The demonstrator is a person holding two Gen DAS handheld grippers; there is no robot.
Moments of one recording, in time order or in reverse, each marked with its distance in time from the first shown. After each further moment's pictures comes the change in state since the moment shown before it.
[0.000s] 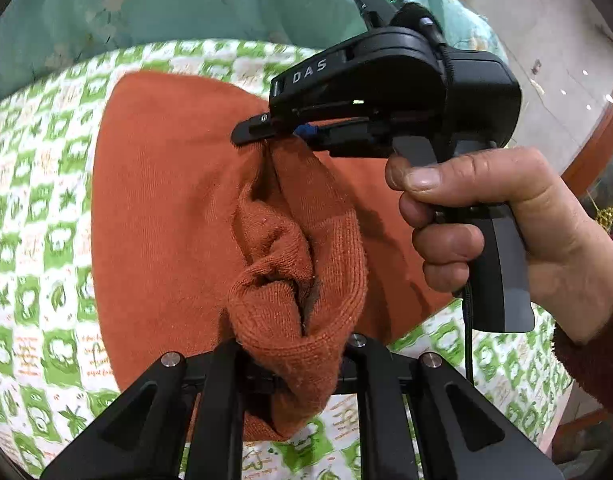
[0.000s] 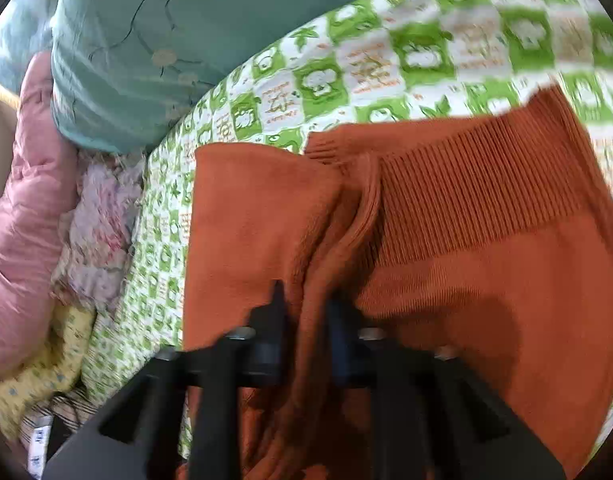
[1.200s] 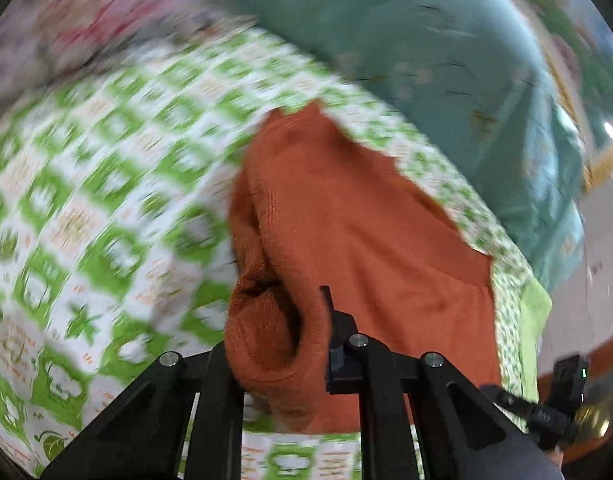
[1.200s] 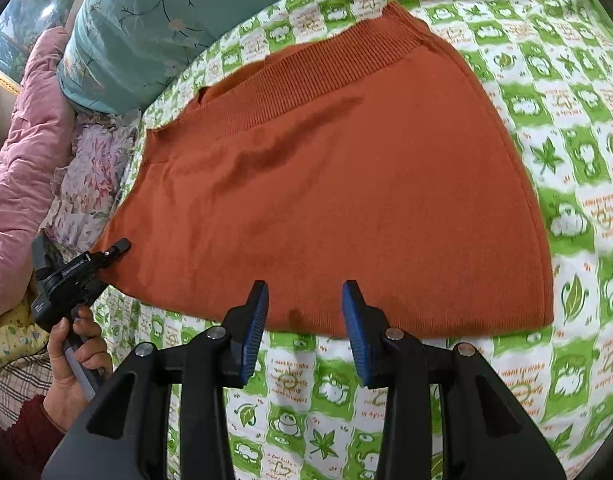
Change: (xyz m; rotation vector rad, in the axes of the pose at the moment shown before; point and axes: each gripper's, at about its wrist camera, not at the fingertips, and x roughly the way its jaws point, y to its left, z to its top) left arm -0.108 0.201 -0.054 -0.563 -0.216 0.119; right arm -0.073 -0.013 -0.141 0.046 -0.018 -0.124
